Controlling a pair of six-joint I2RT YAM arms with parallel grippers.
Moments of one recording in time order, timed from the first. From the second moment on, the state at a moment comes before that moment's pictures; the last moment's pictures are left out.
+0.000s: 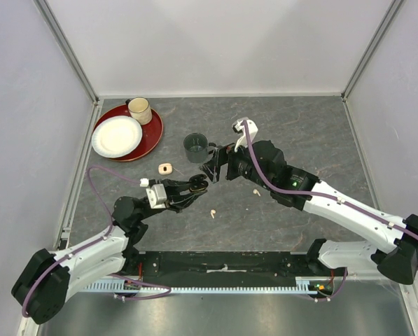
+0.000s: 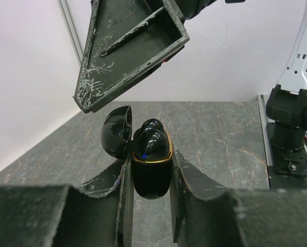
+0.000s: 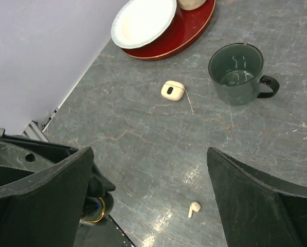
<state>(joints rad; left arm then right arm) -0.65 0.83 0.16 1.12 0.58 -0.05 0.94 1.19 1.08 -0.15 0.13 0.48</state>
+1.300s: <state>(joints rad) -0.65 0.90 0.16 1.21 0.58 -0.09 0.93 1.18 1.13 -0.26 -0.11 0.33</state>
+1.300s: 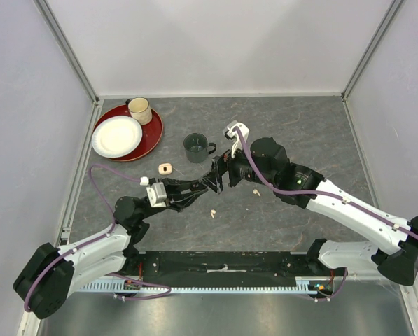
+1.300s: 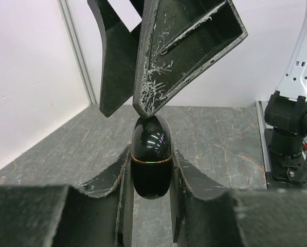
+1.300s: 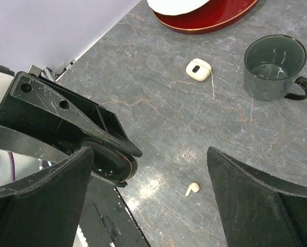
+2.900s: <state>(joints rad) -0.65 1.76 0.65 0.68 0.32 -0.88 0.82 0.87 1.01 -0.33 0.56 0.40</state>
